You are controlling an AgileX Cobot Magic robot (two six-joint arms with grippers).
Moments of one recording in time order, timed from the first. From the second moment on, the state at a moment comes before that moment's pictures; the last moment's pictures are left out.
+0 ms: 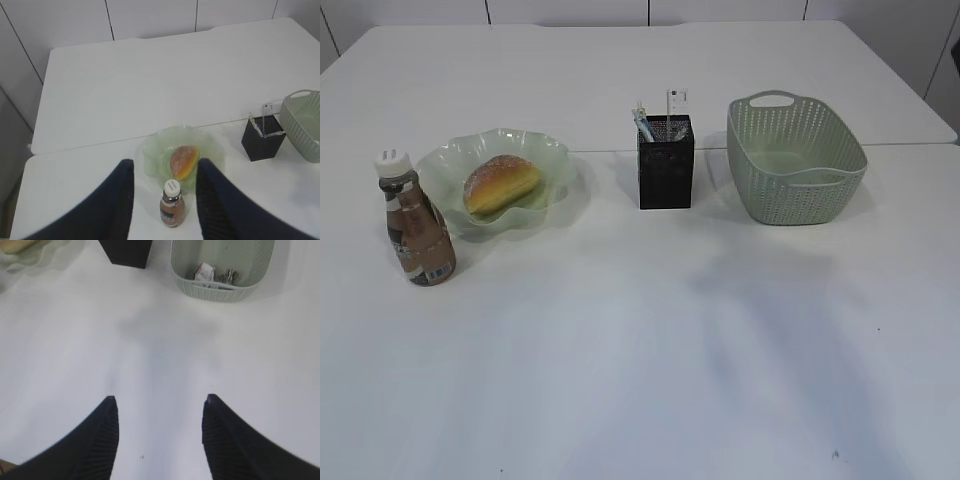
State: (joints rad) left arm -0.28 1.13 -1.89 0.17 1.27 -0.12; right arm 0.02 1.31 -1.47 0.21 1.25 -0.17
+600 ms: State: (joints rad) left arm -0.28 0.51 -1.39 0.13 1.27 -0.06; right arm 0.02 0.89 -1.12 0.22 1.26 -0.31
